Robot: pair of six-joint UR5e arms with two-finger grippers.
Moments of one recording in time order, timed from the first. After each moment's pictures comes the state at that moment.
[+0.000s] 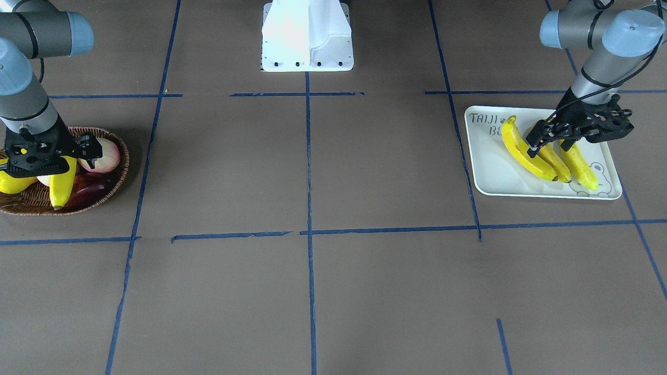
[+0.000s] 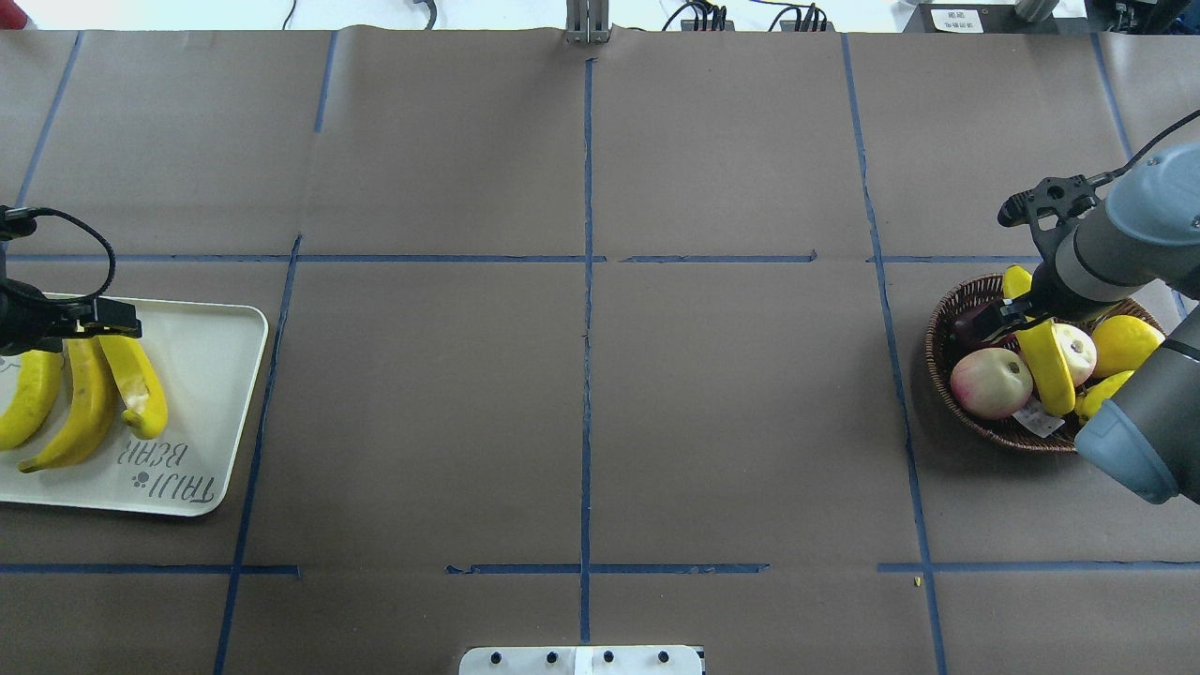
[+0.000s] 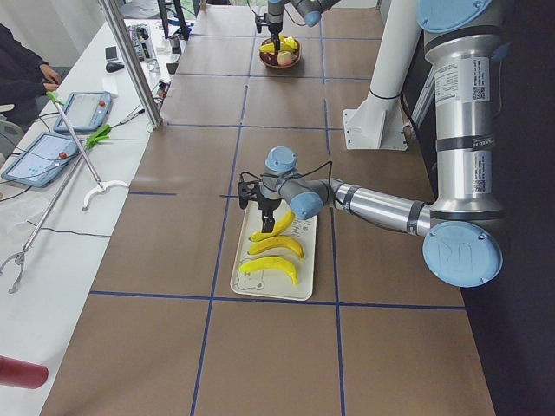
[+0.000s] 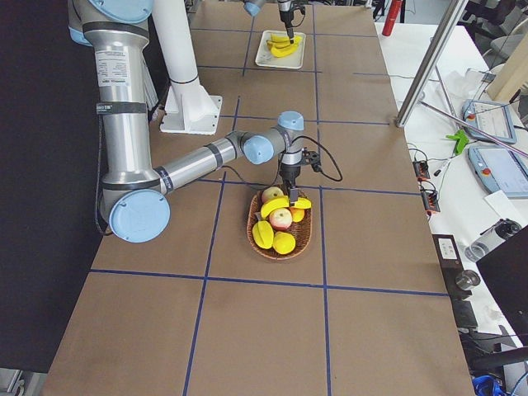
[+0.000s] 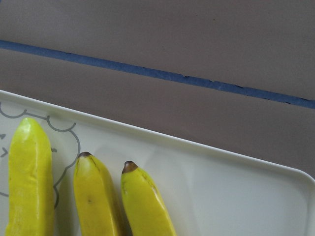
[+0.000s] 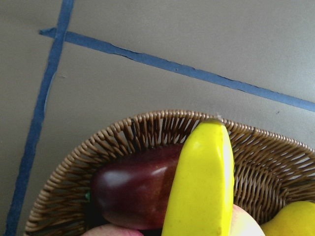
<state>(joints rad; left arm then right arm) -0.89 -1.45 -1.83 -2.16 -1.97 -1.12 0.88 -1.51 1.89 -1.54 1.94 0.56</state>
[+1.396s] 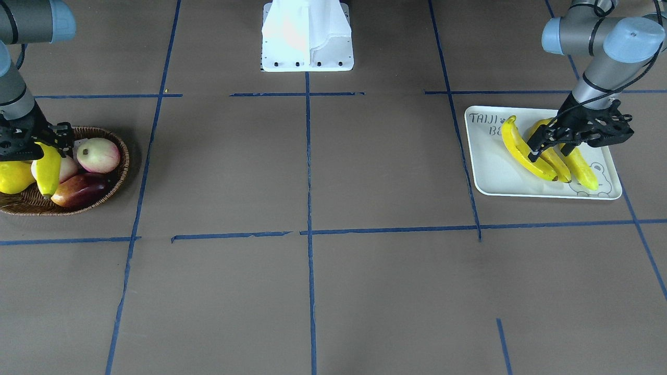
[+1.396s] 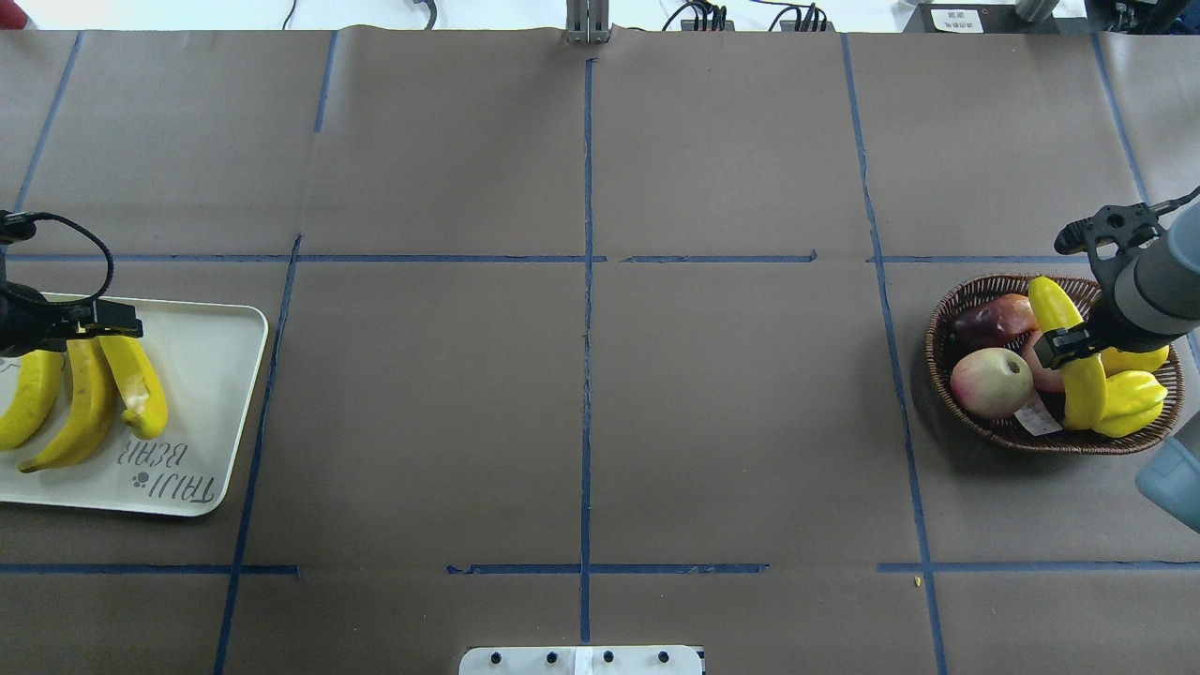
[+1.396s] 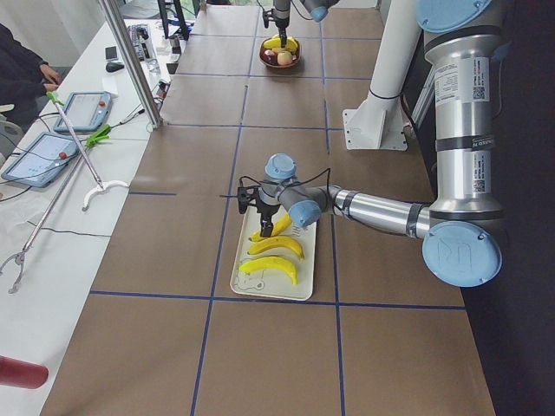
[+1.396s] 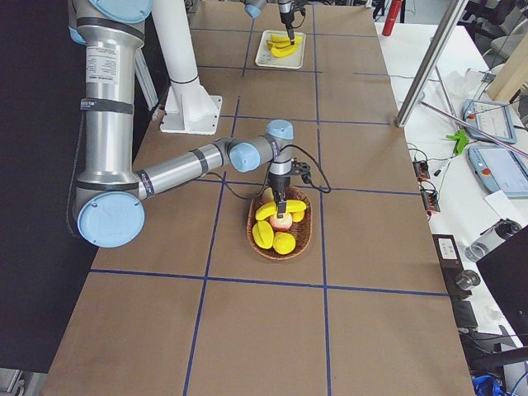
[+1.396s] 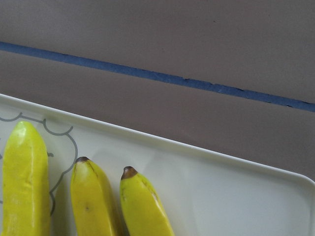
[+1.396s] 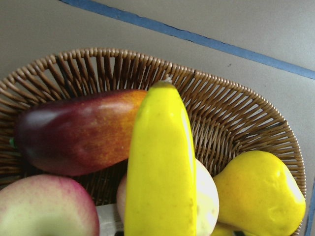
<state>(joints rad) -0.89 -1.45 -1.76 -2.26 -1.97 -1.13 0.88 -1.64 1.96 -1.54 1.92 0.57</state>
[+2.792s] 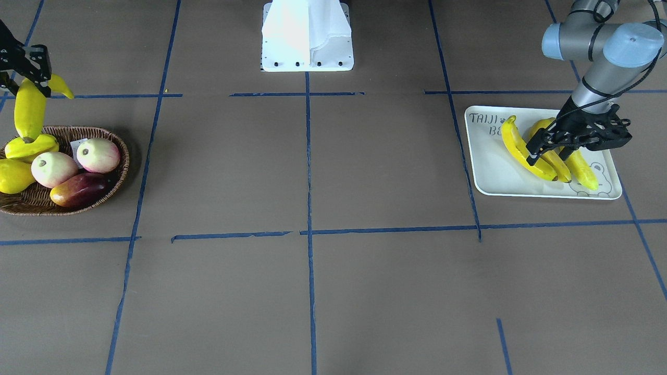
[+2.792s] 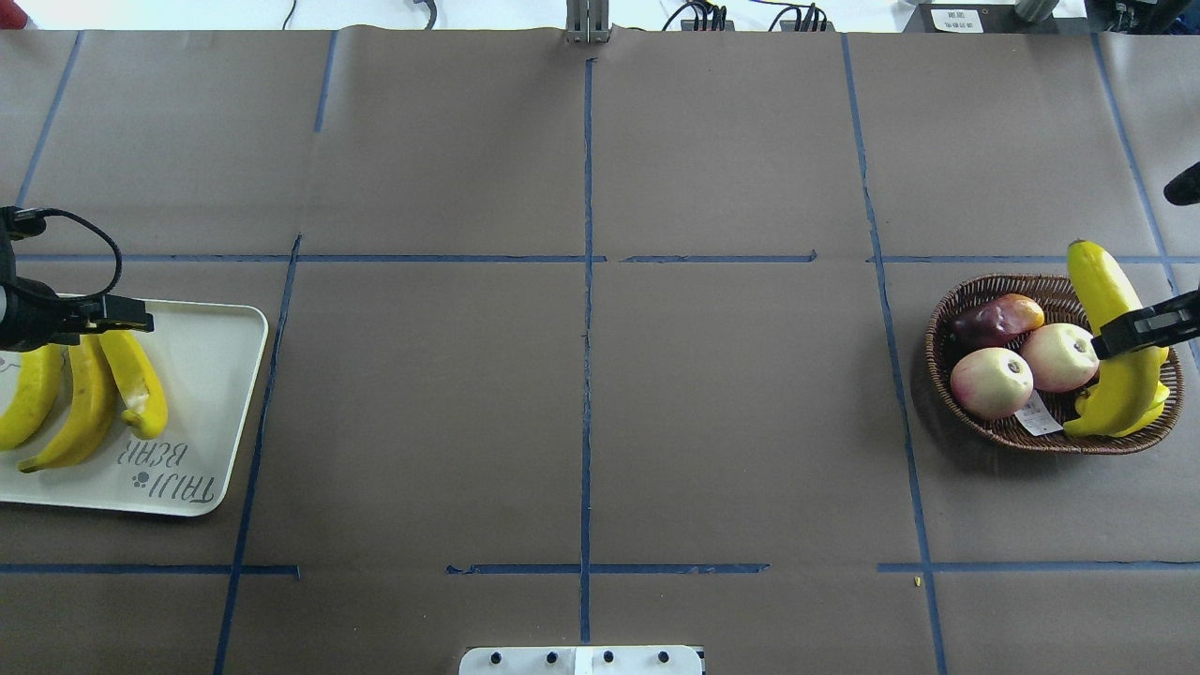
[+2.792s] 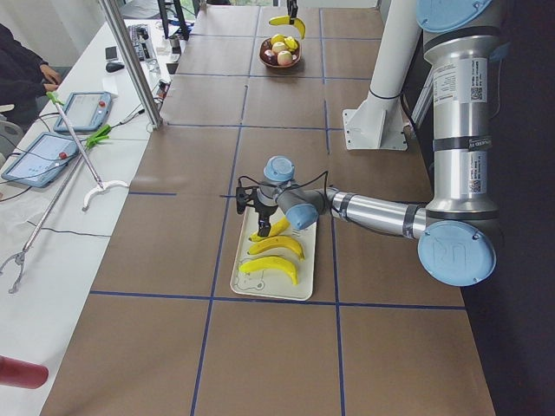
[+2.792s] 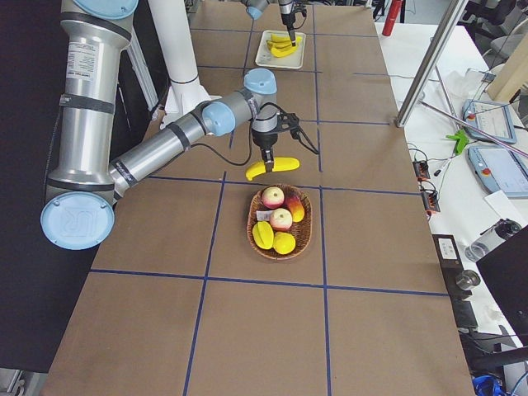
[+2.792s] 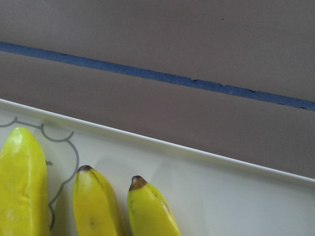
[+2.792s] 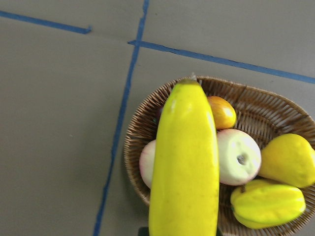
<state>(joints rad) -0.89 -1.48 -1.75 -2.29 -1.98 -1.14 1.03 -1.65 2.30 -1.64 2.18 0.56</state>
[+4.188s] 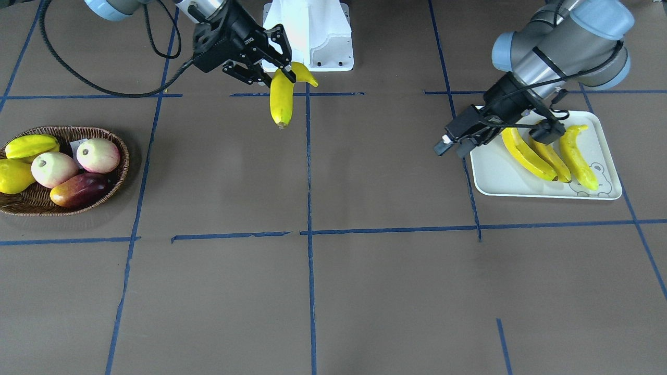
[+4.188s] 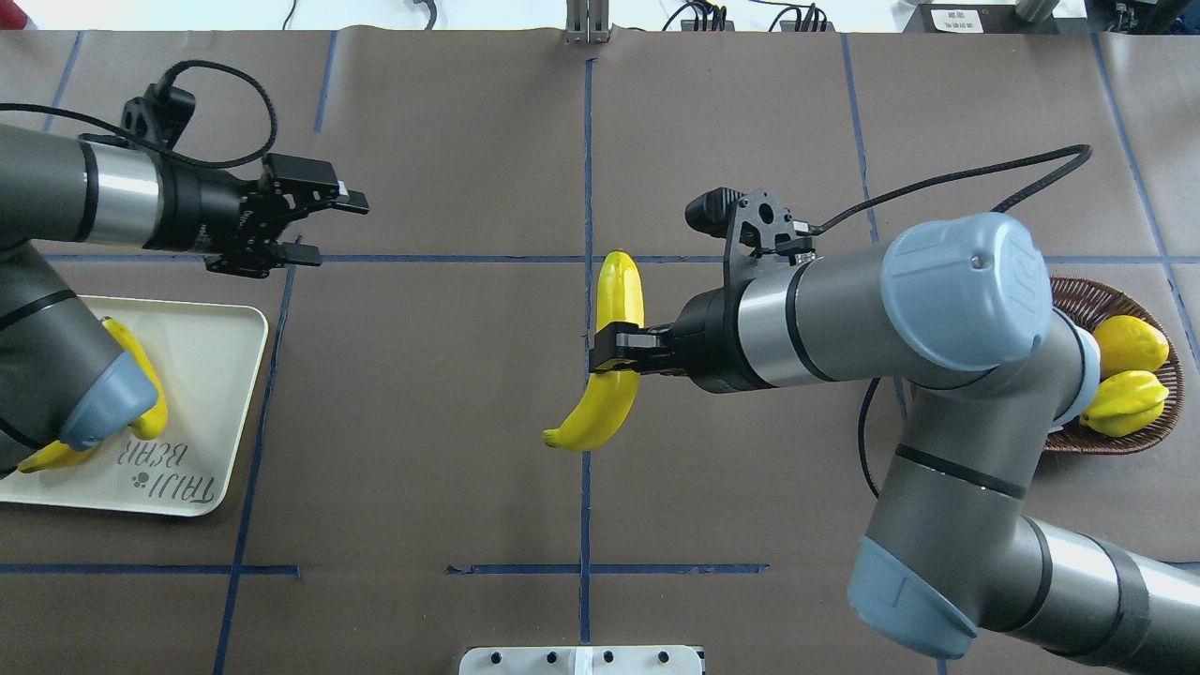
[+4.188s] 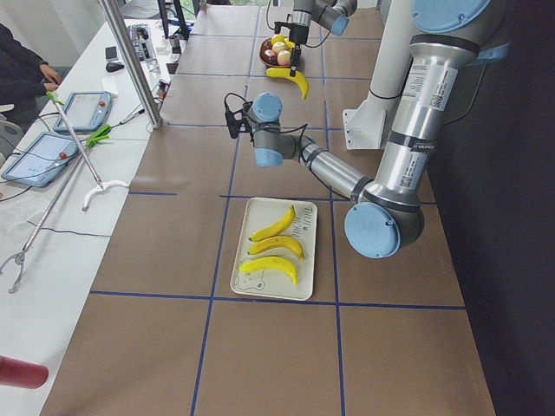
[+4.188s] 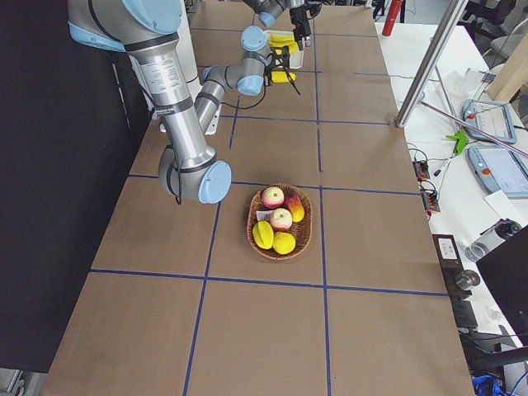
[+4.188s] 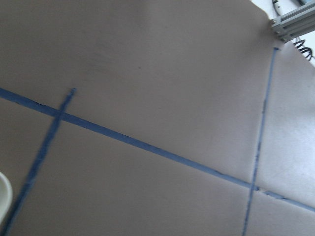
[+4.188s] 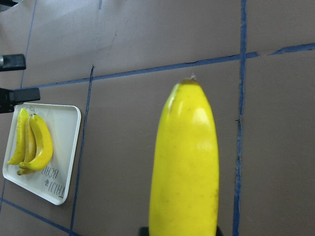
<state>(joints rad) -0.83 -1.88 -1.76 -2.56 -2.12 -1.77 0.50 -1.09 2.04 -1.15 1.89 1.37</state>
